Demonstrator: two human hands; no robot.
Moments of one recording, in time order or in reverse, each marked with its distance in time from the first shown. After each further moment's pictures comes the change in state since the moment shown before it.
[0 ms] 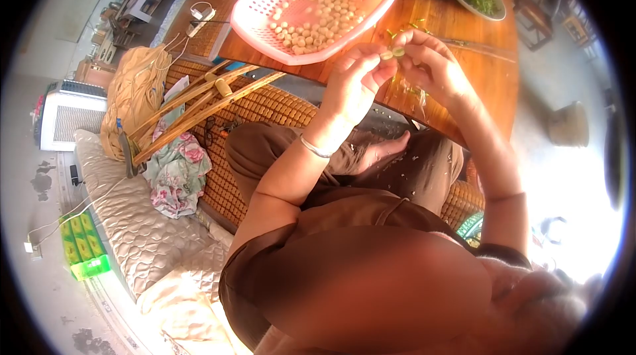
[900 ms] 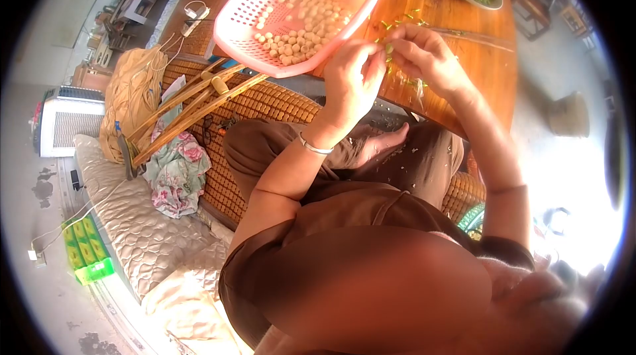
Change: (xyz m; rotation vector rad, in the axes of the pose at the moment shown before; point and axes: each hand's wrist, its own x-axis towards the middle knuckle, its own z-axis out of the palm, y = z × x) left_hand -0.002 -0.001 0.009 1.484 0.026 0.845; right_hand -0.002 0.000 0.003 -0.324 0.066 -0.008
